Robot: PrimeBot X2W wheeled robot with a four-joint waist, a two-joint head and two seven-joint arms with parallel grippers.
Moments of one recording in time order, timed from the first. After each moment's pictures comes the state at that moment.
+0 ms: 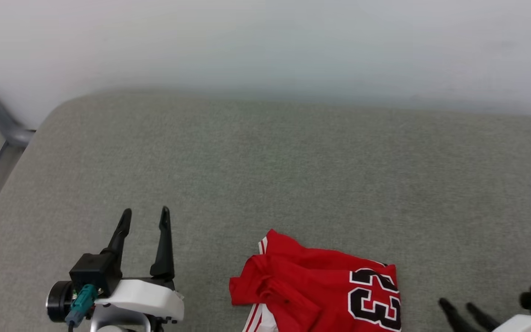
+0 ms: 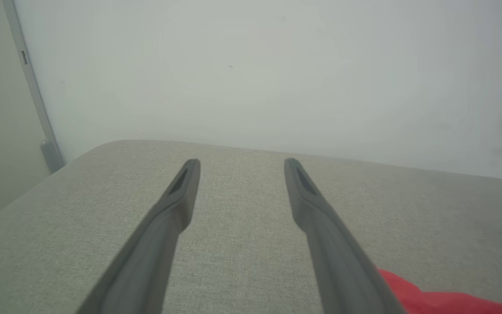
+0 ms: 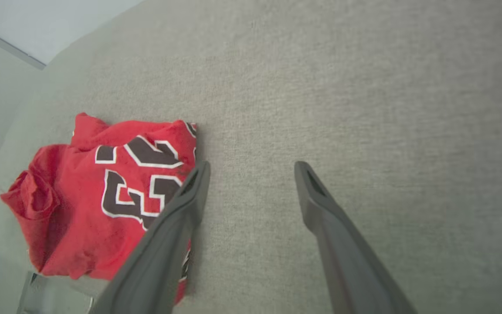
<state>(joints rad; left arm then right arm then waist) -0.05 0.28 -0.28 0.04 -0.42 0.20 -0.26 0.21 -0.16 -0.14 -0.05 0.58 0.13 0.45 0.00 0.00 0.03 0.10</state>
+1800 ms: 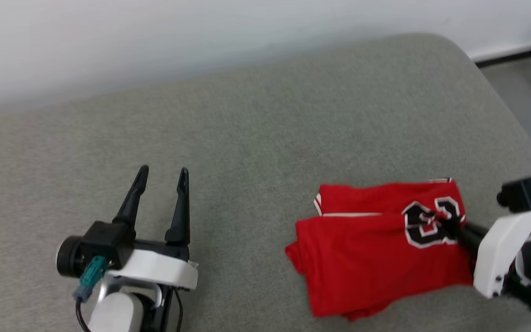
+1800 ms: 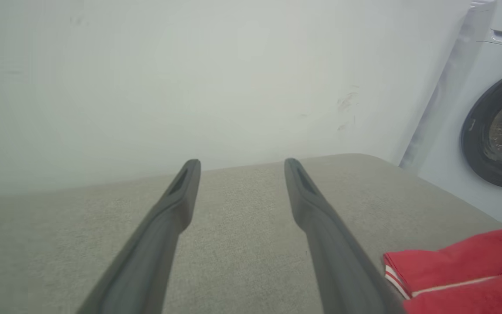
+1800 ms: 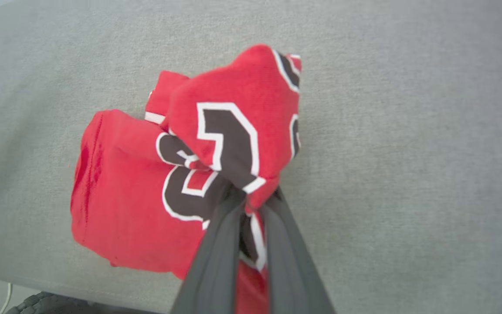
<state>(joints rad) -0.14 0.16 -0.19 0.03 -0.26 0.04 -0.26 -0.17 -0.44 0.14 0.01 0.65 0.13 0.62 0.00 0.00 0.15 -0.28</state>
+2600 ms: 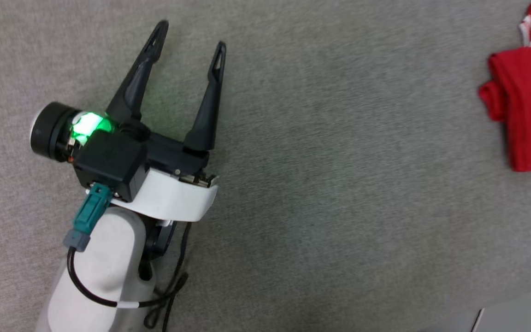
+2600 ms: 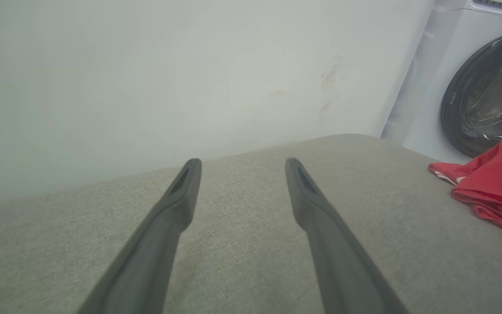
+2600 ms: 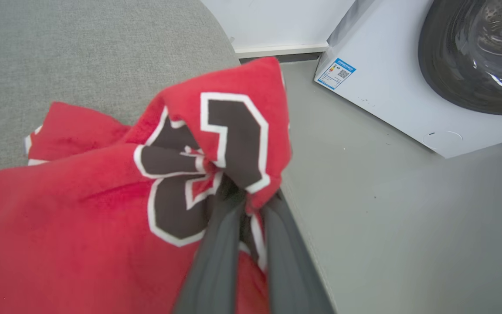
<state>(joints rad) -0.49 0.22 -0.30 -0.19 -0.13 -0.01 -0.14 -0.65 -0.62 -0.19 0.46 0.45 0.13 0.30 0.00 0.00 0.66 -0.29</state>
